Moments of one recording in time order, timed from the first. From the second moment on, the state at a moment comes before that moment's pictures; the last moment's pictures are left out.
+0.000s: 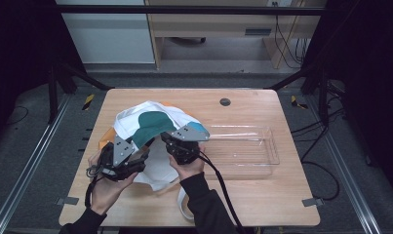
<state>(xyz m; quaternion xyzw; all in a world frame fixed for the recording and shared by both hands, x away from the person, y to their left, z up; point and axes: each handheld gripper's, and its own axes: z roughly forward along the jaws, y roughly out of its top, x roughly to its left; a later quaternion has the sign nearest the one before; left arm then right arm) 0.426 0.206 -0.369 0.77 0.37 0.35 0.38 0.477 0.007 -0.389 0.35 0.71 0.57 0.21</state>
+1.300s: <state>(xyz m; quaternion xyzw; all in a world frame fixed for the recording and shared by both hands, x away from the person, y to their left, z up) 0.443 0.194 -0.379 0.78 0.38 0.35 0.36 0.478 0.012 -0.388 0.33 0.72 0.58 0.20</state>
